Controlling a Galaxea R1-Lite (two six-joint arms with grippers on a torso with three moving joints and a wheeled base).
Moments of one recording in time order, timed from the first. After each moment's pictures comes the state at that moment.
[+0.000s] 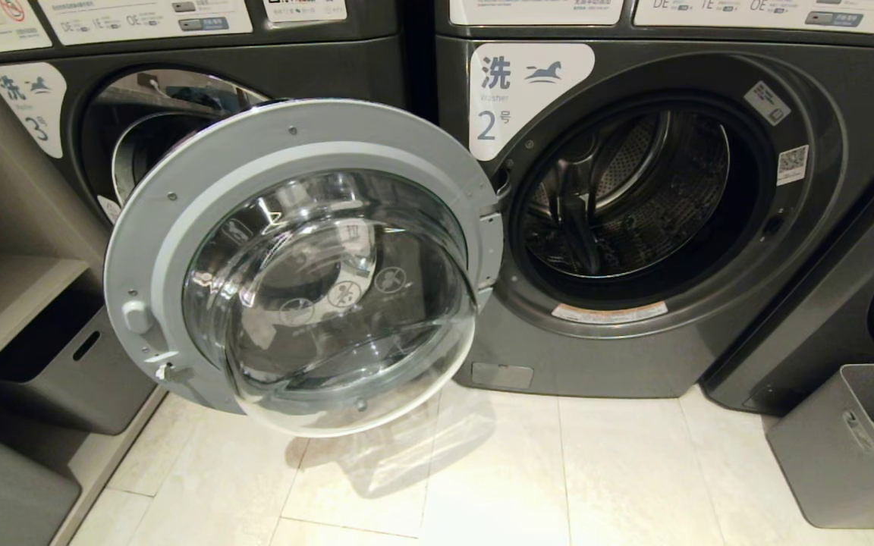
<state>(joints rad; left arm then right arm) 0.00 0.00 -0.02 0.05 -0.03 0.06 0.00 0.00 0.00 -0.30 0.04 -0.13</state>
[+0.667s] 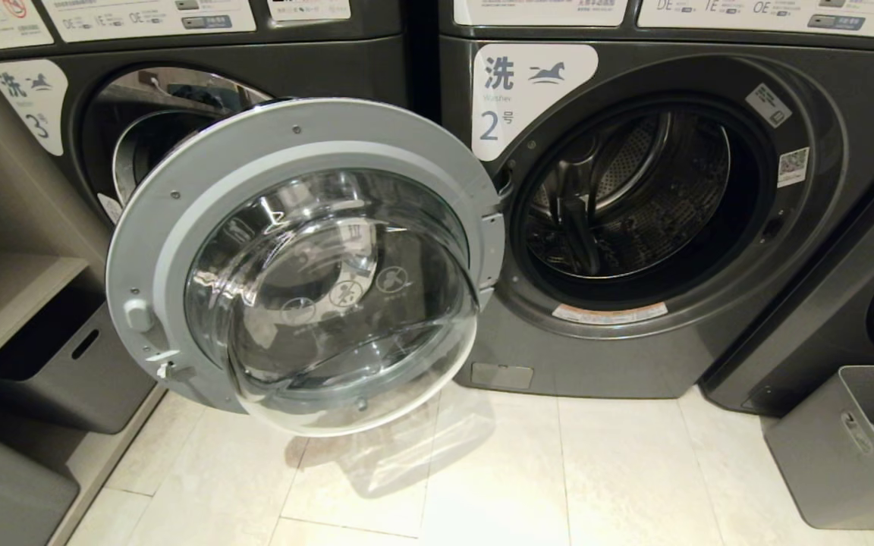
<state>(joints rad) 0.00 0.34 -0.55 0.10 -0.03 0.04 -0.01 0.00 0.00 -0.31 0.03 -0.08</state>
